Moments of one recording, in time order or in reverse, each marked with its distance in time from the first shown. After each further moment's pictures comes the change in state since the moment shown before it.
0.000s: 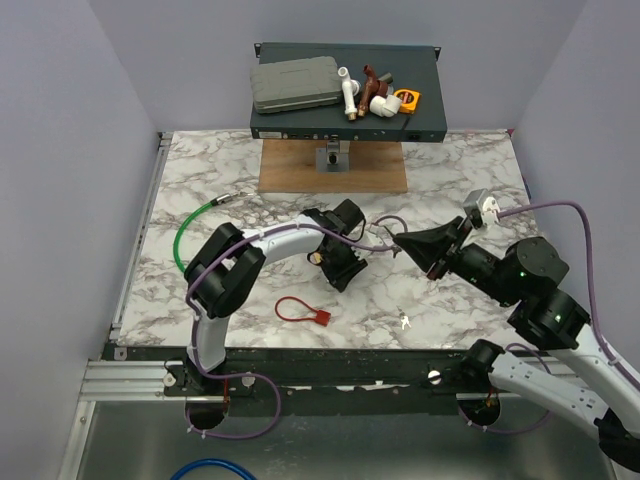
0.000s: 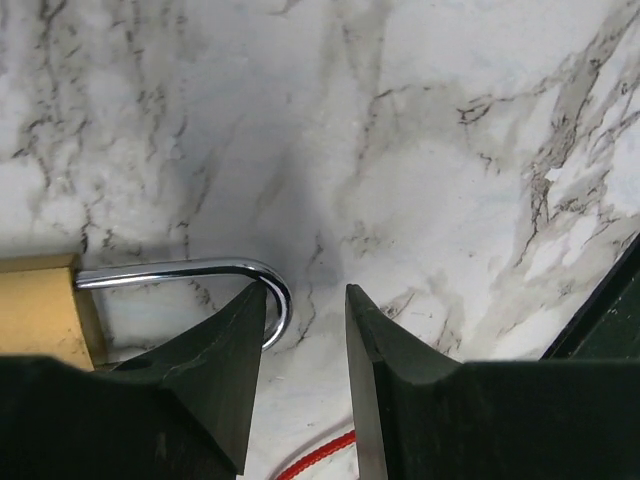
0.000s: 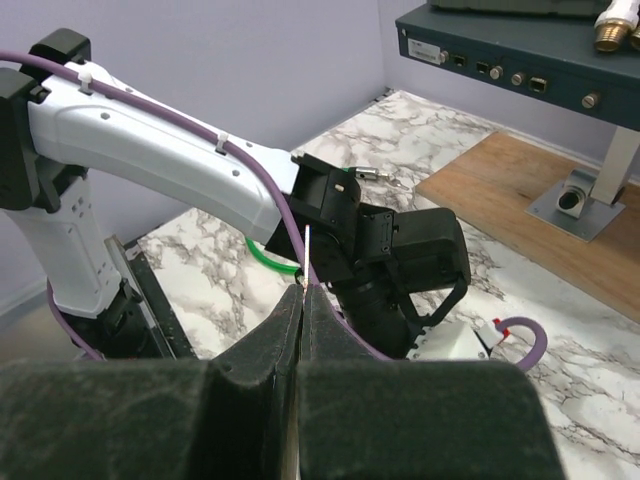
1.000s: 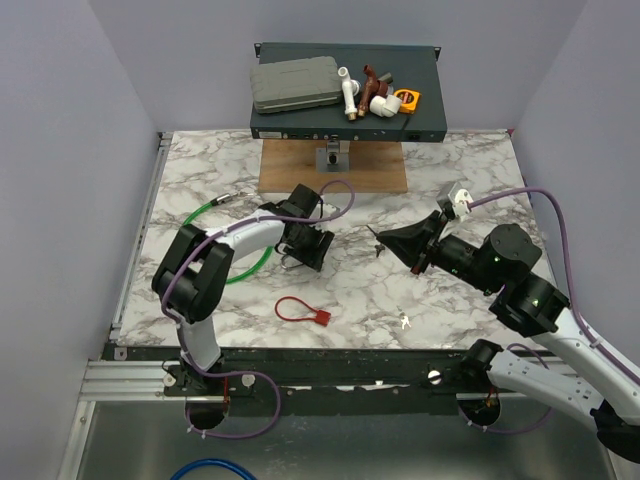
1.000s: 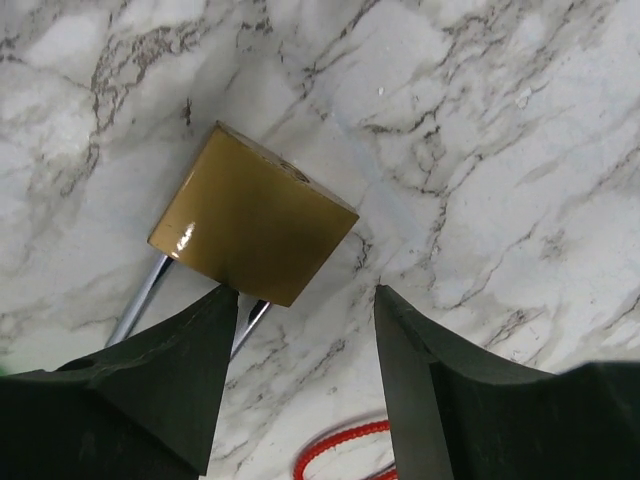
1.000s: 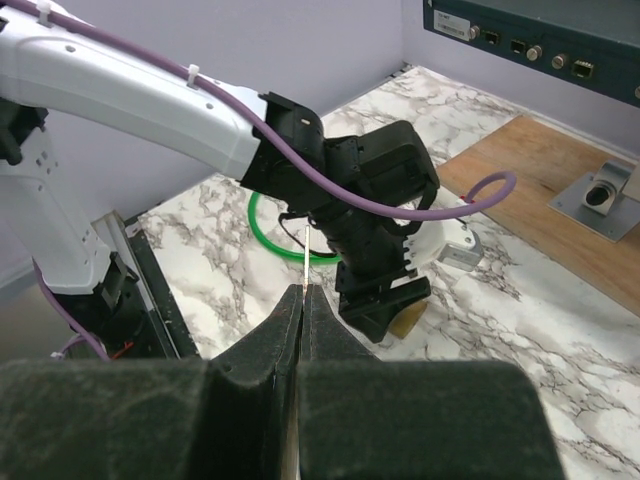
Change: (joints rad) left arm 0.209 -0.177 -0.216 0.174 -0.125 -0.294; right arm 0.000 0.094 0.000 0.048 -0.051 -0.018
